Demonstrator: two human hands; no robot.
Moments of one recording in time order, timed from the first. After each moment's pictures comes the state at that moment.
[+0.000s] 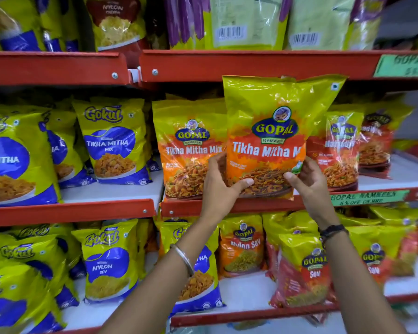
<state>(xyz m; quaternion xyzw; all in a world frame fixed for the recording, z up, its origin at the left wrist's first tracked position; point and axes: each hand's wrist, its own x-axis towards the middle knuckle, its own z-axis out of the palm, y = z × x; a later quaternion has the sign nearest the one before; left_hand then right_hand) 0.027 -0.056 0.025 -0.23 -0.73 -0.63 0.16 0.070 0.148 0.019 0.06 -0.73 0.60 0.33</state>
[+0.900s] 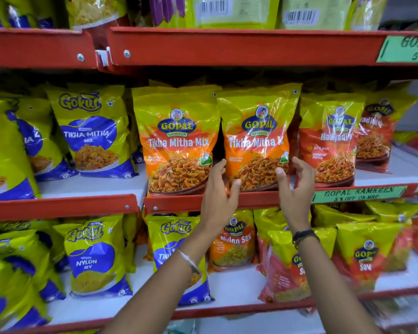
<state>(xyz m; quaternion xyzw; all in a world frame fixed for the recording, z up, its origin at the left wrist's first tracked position) 0.013 -0.018 -0.016 -0.26 -0.77 -0.54 0.22 0.042 0.148 -0.020 -0.07 -0.72 0.51 0.48</state>
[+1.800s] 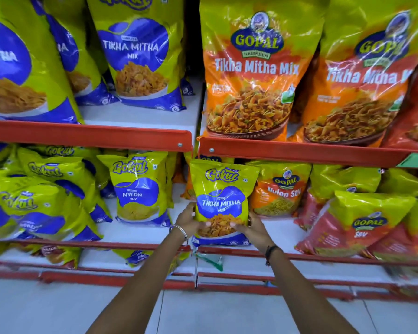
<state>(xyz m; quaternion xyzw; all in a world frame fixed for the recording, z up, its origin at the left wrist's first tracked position) -0.006 -0.217 -0.258 0.02 -0.79 -0.58 -0.16 0.043 0.002 -0.265 -0.10 -0.77 0.62 -0.09</state>
